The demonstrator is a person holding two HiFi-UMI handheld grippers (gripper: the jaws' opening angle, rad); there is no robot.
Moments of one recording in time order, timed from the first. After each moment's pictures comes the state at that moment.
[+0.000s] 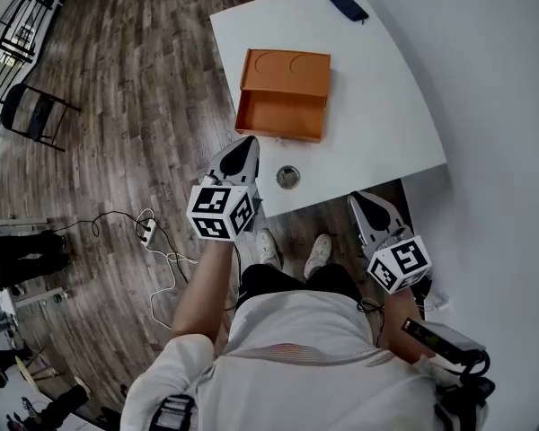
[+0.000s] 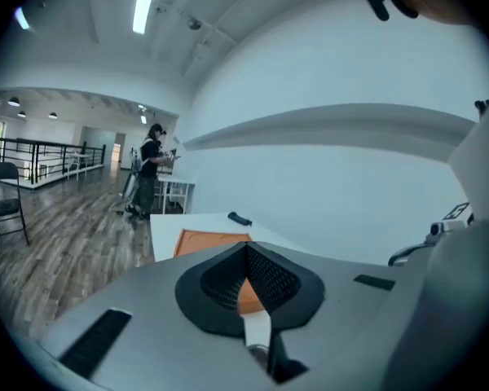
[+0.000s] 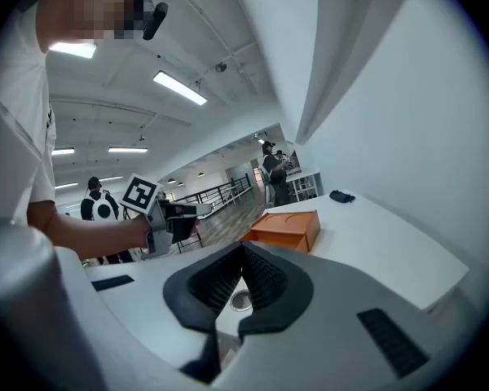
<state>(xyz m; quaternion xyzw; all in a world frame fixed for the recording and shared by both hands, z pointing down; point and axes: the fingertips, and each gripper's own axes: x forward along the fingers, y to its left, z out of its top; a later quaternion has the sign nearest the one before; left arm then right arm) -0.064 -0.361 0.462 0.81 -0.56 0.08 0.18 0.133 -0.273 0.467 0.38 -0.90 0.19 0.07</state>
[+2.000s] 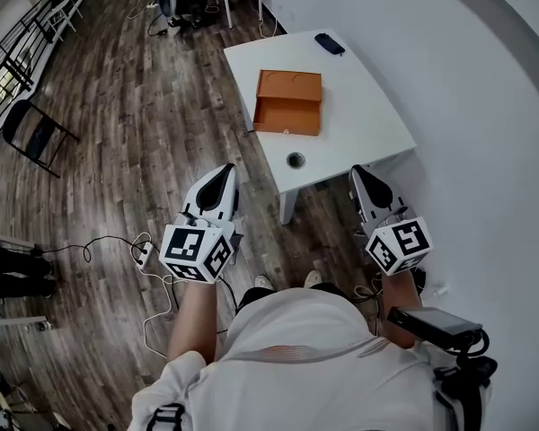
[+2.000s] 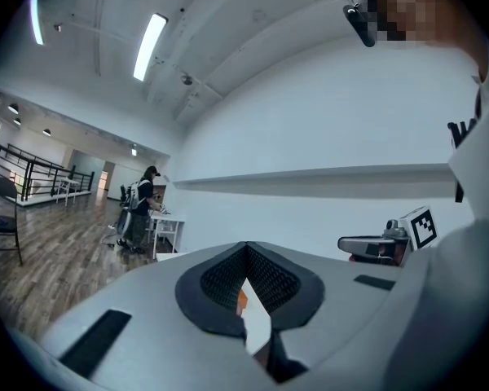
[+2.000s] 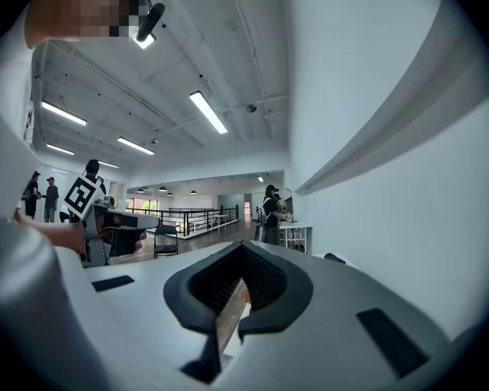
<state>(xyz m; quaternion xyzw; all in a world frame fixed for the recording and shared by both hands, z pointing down) -0.144 -0.116 0.292 0.84 -0.53 -0.02 0.09 0.074 -0.125 0.294 0.45 -0.89 0.02 0.02</state>
